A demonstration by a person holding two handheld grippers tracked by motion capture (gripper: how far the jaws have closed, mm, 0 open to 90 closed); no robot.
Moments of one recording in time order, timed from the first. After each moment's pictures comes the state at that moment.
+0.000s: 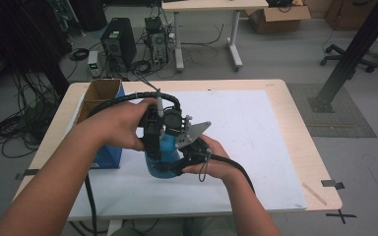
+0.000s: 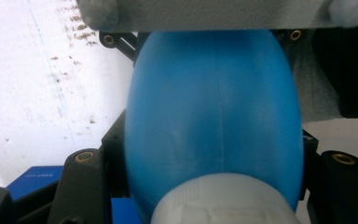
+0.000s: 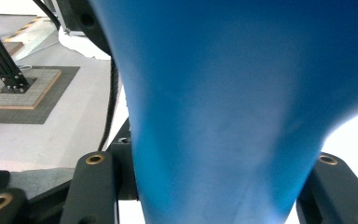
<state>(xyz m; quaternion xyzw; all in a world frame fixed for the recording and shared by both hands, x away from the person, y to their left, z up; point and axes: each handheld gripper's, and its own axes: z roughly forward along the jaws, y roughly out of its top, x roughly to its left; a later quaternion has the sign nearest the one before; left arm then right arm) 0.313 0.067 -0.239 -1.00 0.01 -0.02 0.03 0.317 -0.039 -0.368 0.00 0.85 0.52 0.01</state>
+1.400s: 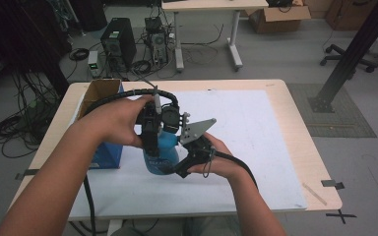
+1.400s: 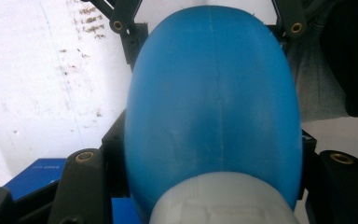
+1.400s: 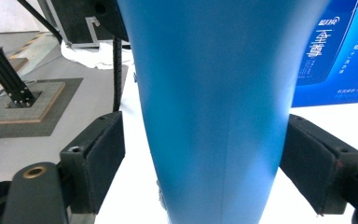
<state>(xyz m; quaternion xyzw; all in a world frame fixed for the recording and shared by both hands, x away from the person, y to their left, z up) 0.317 0.071 -0.235 -1.00 0.01 -0.03 0.03 0.322 -0.049 -0.368 0.03 0.84 0.54 -0.01</state>
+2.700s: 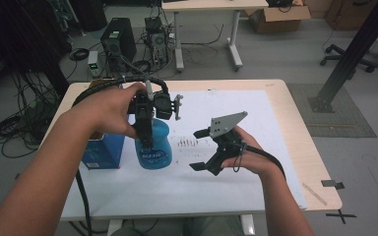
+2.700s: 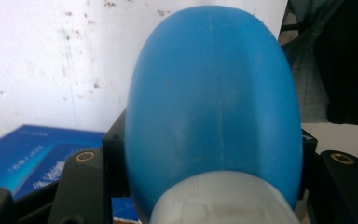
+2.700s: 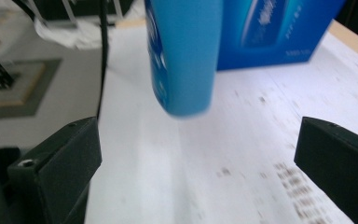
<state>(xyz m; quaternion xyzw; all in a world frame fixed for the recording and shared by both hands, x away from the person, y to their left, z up) 0.338 0.089 -0.218 -1.00 -0.07 -0.01 0.04 0.325 -0.118 -0.345 0.06 0.87 0.49 0.02</state>
